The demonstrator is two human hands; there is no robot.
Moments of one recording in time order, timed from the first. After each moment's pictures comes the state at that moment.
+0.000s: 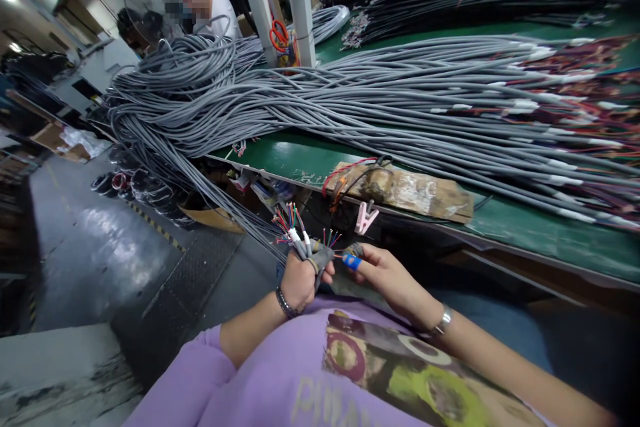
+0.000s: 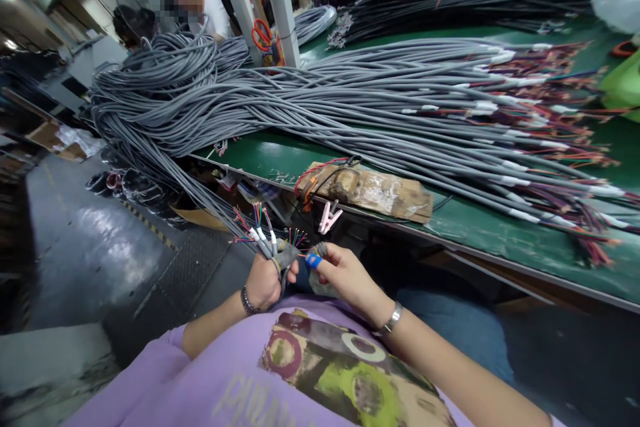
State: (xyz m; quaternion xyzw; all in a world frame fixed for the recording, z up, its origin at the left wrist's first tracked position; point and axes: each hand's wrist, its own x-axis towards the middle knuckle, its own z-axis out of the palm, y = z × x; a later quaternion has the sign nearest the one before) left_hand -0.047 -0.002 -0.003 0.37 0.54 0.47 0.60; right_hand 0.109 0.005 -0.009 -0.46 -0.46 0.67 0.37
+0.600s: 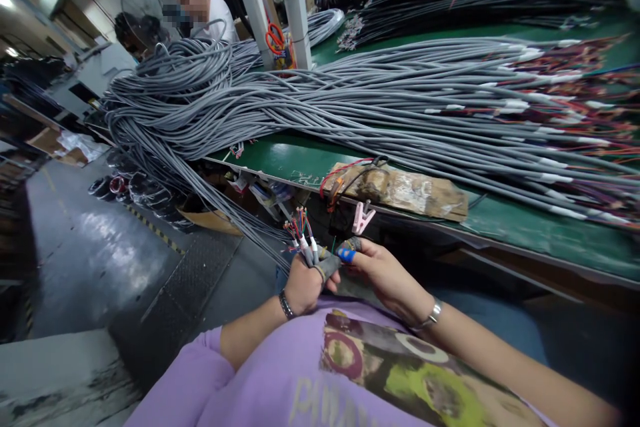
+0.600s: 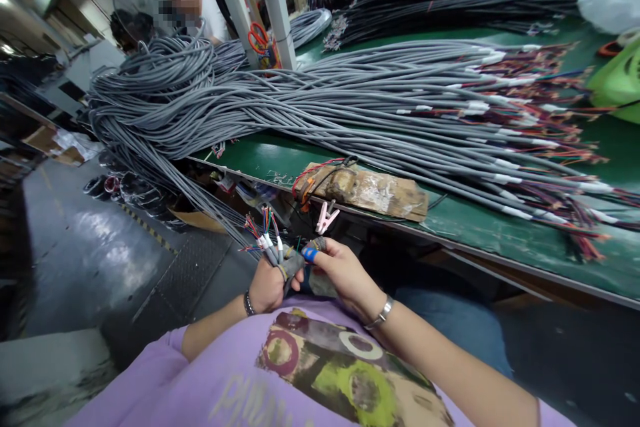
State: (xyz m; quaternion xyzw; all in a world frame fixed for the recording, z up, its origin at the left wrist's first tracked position) left_hand -0.042 -0.007 -0.006 0.41 0.54 0.42 0.61; right_hand 0.099 0.008 -0.007 -0.46 -0.34 0.71 0.41
